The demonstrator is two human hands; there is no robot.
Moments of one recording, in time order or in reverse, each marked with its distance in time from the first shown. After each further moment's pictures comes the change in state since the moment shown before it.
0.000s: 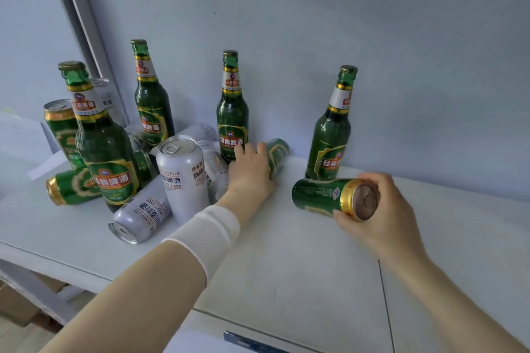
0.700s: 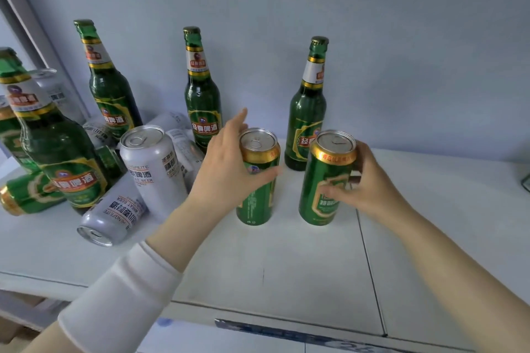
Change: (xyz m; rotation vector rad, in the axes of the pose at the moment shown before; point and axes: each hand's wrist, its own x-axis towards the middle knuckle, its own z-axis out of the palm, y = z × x) left_hand -0.055 -0.006 -0.037 -0.617 0.093 0.258; right_hand 0.017 0.015 -0.006 0.293 -0.254 0.168
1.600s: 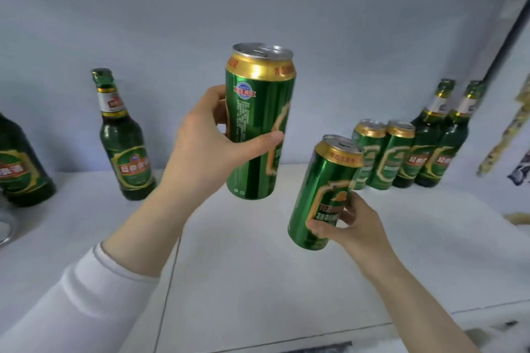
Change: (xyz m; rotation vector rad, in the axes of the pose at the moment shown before) left_hand 0.005 0.263 0.134 -0.433 -0.011 0.172; right_hand -0.129 0.120 -0.220 0.273 0.365 0.161
